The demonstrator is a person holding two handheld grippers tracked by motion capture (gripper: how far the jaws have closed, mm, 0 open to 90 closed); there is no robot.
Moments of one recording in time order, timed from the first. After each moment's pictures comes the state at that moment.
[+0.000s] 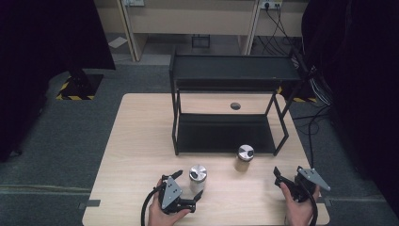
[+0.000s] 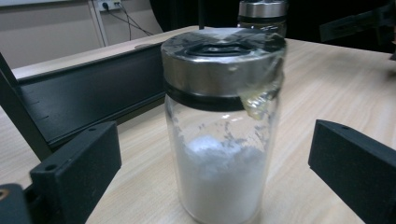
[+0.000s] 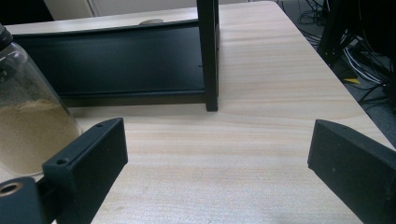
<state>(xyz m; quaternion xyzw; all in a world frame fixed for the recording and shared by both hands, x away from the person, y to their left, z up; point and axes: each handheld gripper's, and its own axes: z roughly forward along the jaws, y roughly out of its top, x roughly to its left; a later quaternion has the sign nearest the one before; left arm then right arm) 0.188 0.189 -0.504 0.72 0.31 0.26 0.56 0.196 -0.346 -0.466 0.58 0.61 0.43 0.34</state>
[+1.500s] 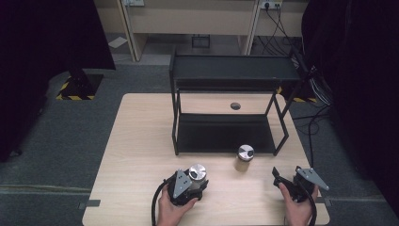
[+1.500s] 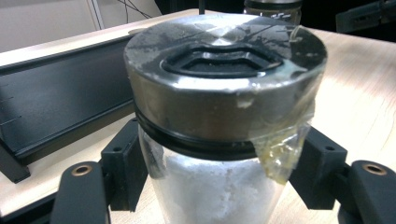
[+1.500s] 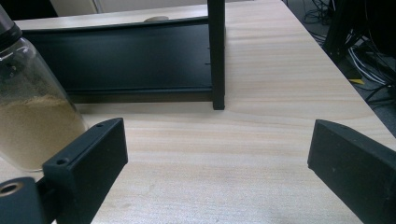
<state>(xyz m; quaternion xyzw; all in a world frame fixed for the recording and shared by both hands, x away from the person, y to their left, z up) 0.209 0.168 -0.494 0.74 0.33 0.24 0.54 0.197 -0.344 -0.465 0.57 0.62 0.43 0.34</state>
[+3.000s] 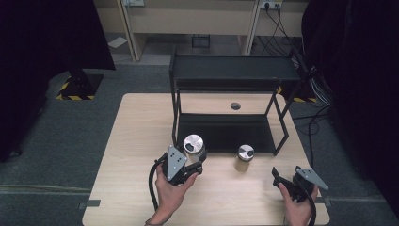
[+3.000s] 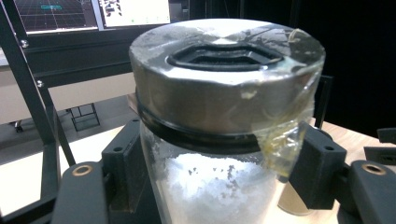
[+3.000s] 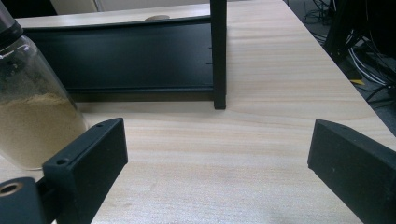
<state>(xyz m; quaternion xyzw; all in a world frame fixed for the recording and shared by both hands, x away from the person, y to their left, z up) 0.209 0.156 -0.421 0.65 0.34 0.33 0.59 0.197 -0.344 -0.465 0.57 0.62 0.43 0.34</state>
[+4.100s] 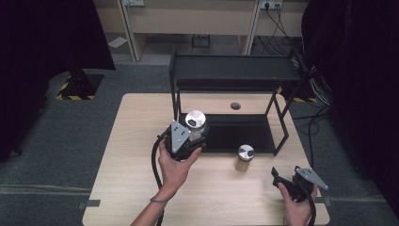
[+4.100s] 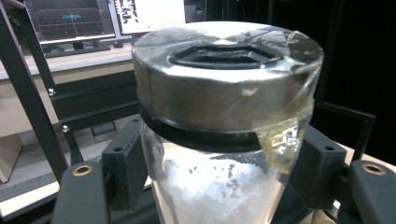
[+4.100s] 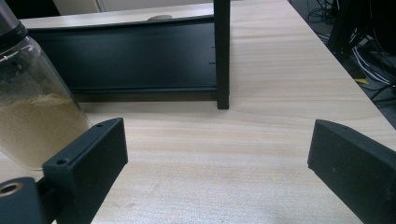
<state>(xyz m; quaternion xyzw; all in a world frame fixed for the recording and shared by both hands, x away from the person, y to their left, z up) 0.248 0.142 -0.370 0.64 0.35 0.35 0.58 0.198 -0.344 -0.464 0.57 0.62 0.43 0.33</state>
